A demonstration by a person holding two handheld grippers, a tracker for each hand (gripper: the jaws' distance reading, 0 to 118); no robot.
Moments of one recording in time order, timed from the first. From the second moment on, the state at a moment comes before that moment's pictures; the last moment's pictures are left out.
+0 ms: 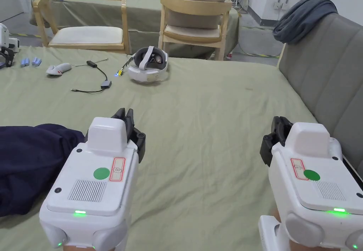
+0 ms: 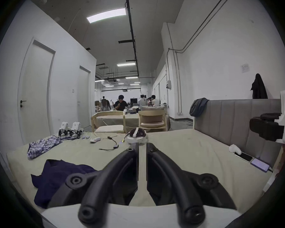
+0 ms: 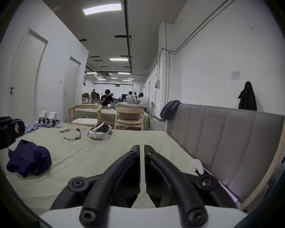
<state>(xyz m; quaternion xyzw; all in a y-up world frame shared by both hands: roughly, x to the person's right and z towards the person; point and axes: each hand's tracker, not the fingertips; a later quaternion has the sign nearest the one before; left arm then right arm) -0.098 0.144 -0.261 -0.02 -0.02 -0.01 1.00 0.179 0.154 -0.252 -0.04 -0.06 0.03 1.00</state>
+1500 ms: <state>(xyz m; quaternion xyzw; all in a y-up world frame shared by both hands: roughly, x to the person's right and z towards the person) -0.384 -0.024 -0.353 -0.48 0.18 0.03 0.86 -0.010 0.164 -0.268 -0.04 0.23 0.02 0.97</state>
